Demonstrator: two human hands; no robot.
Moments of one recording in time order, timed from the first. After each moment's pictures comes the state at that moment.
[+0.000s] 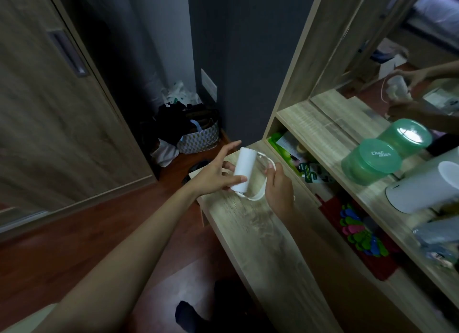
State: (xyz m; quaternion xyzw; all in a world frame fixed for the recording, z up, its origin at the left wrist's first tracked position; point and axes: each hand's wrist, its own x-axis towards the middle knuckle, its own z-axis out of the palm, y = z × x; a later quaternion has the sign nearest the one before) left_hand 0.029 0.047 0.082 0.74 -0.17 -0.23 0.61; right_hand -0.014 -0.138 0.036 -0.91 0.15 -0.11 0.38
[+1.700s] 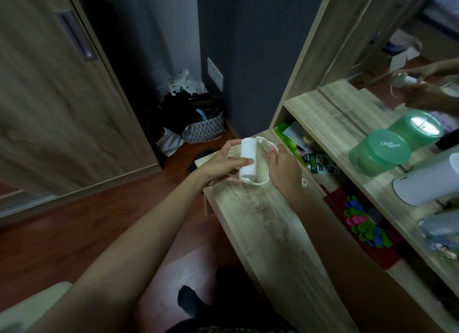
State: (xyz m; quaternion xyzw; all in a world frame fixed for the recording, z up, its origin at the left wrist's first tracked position) left_hand 0.027 0.040 0.072 0.65 0.01 -0.34 0.68; right_hand -0.007 -0.128 0.074 -0.95 0.14 -0.07 0.27
